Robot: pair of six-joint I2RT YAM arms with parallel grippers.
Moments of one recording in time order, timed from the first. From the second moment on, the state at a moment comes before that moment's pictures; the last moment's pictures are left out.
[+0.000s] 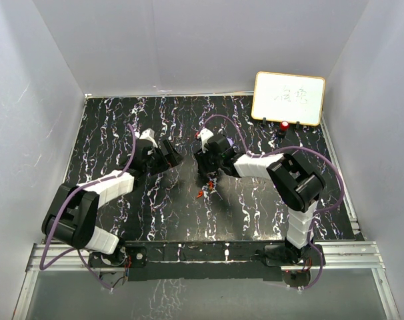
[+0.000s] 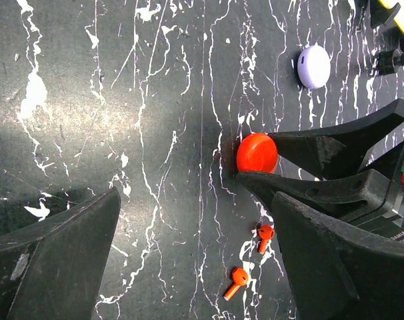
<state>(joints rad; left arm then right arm) -0.39 1.44 0.65 0.20 0.11 -0.72 0.66 1.89 1.05 0.13 -0.06 0.02</state>
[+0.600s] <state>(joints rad) -0.37 1.48 0.66 0.33 0.26 -0.80 0.67 1.64 0.73 0.52 -0.18 0.11</state>
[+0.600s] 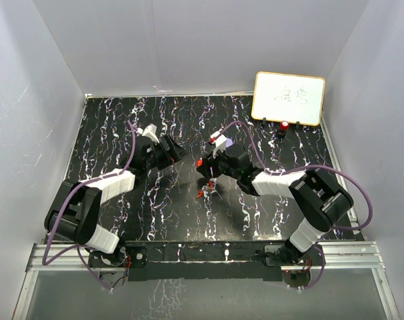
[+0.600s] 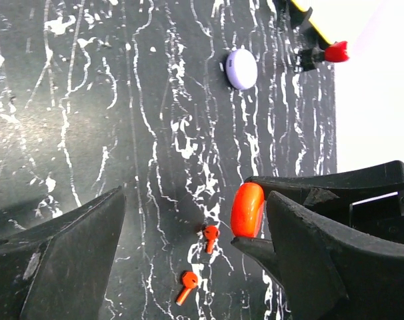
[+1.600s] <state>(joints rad) -0.49 1.48 0.60 0.55 0.35 -0.88 0.66 1.64 0.73 0.66 -0.30 0.22</state>
